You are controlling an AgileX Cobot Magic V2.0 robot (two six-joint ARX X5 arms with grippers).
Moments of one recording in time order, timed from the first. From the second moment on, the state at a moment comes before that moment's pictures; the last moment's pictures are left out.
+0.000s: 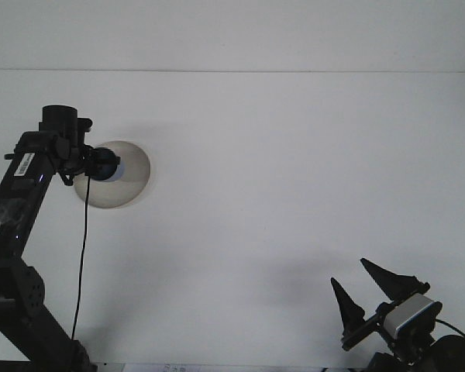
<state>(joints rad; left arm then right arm) 0.07 1.82 1.63 -0.78 -0.01 0.09 0.87 0.14 0.66 -0.66 0.29 0.16</state>
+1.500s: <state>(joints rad) 0.07 1.76 1.94 -0.98 0.05 0.02 0.87 0.14 0.66 -0.69 0.29 0.16</state>
